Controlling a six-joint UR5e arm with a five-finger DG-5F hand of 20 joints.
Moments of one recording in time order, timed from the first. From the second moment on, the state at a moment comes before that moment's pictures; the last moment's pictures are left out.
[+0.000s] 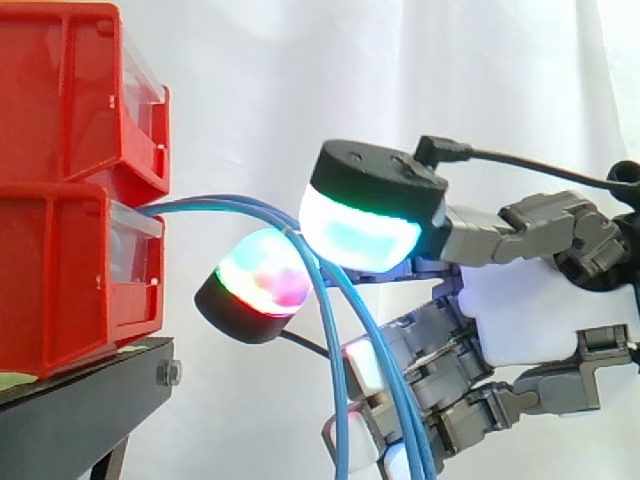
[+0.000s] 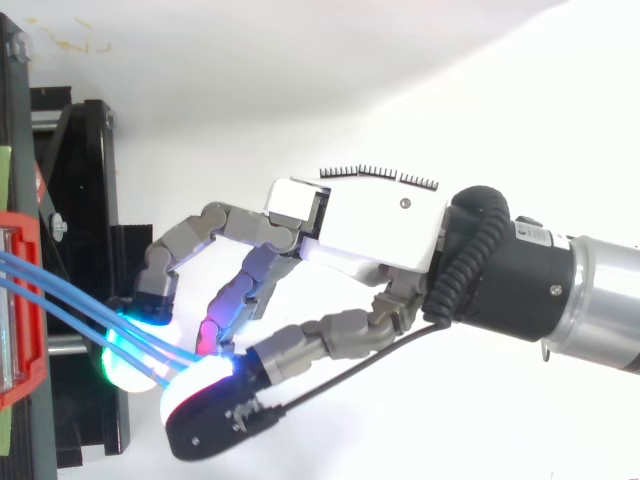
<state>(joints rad) 0.23 -2.33 -1.09 -3.02 -1.08 0.03</state>
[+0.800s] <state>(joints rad) 0.22 -2.33 -1.09 -3.03 -1.10 0.03</state>
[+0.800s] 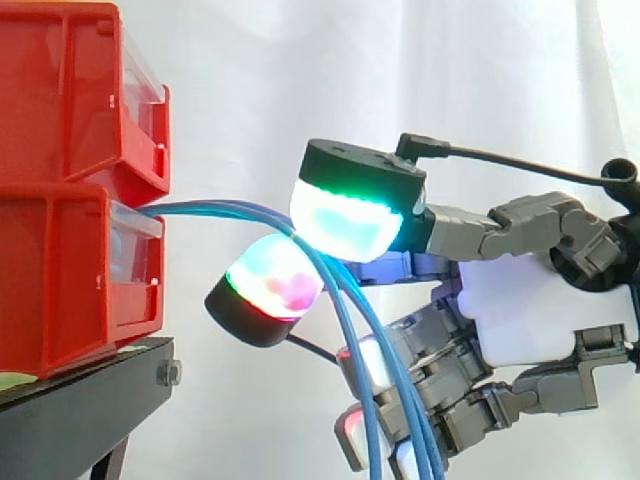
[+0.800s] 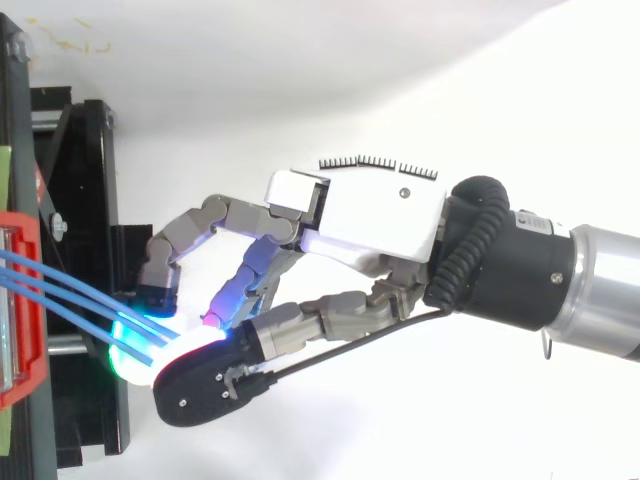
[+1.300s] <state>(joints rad) 0.21 -2.30 -1.09 -3.09 -1.11 0.03</state>
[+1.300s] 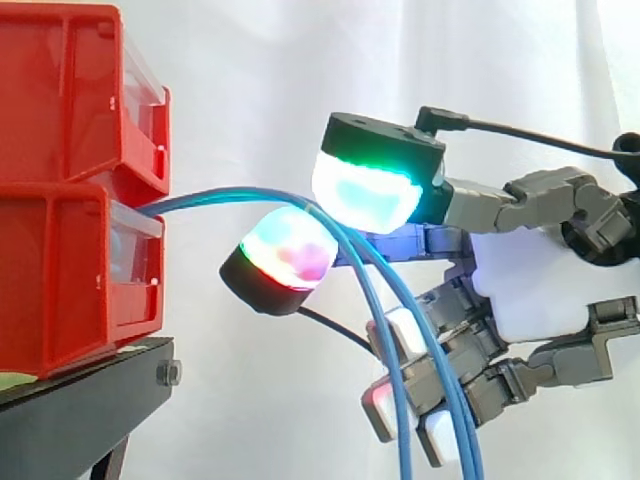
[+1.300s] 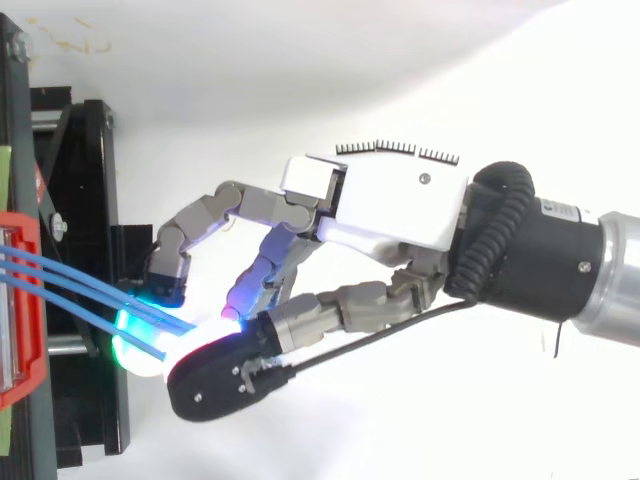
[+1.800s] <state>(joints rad) 0.21 -2.29 -1.09 -3.10 -1.12 0.03</state>
